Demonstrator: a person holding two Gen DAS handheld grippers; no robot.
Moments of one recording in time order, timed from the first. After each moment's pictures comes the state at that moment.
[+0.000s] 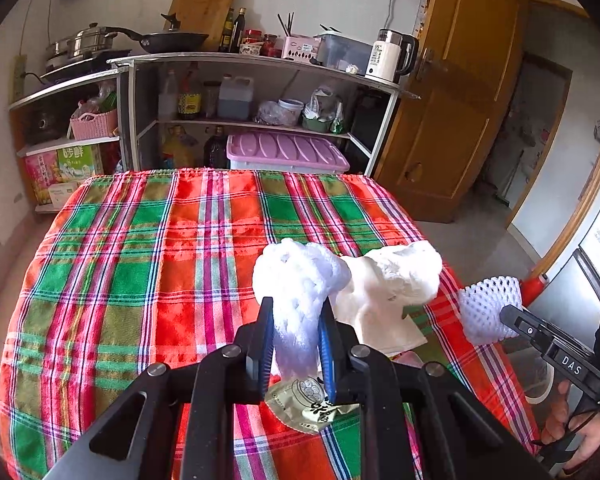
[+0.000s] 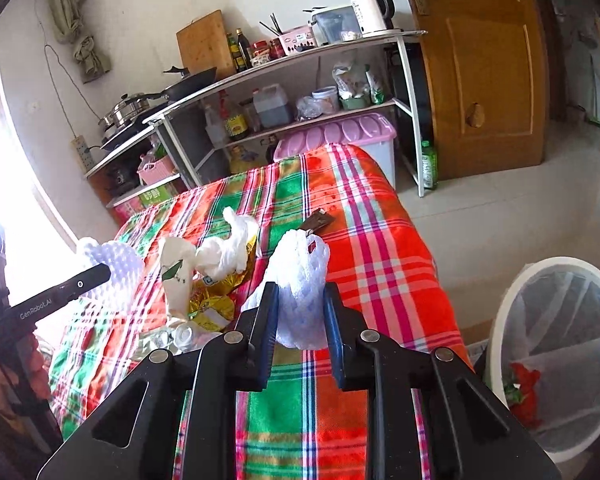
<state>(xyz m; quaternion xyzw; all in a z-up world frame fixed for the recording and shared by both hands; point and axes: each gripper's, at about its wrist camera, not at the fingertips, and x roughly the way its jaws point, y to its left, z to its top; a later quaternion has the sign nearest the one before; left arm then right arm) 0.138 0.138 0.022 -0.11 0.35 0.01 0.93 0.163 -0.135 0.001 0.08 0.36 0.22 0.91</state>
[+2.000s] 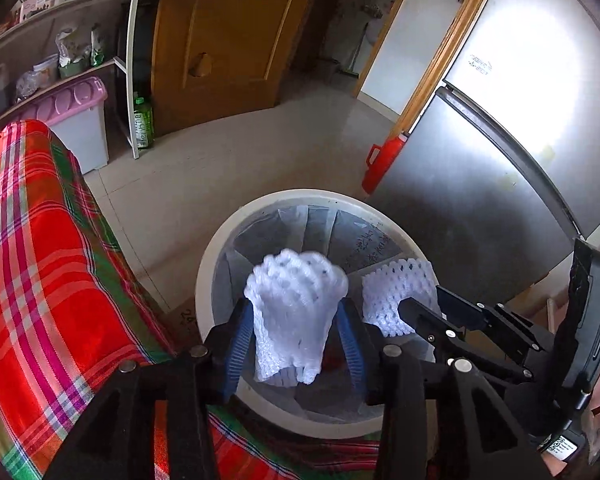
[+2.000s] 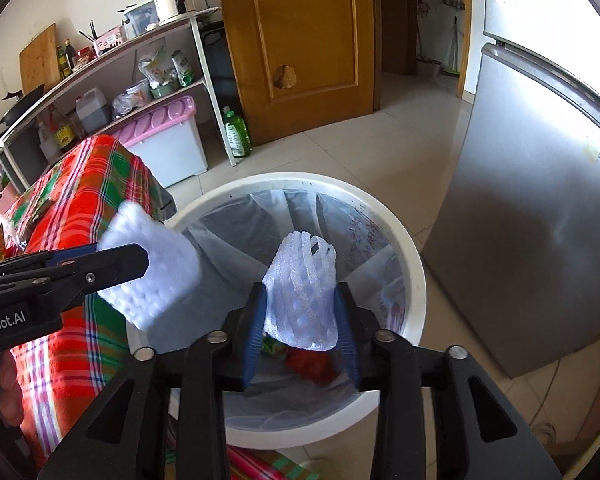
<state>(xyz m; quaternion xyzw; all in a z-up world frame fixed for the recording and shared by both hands) 0.234 -0.230 -0.061 -0.01 0.47 -0.29 0.83 0.145 -0.376 -0.070 0.09 0.43 -0.05 0.90</state>
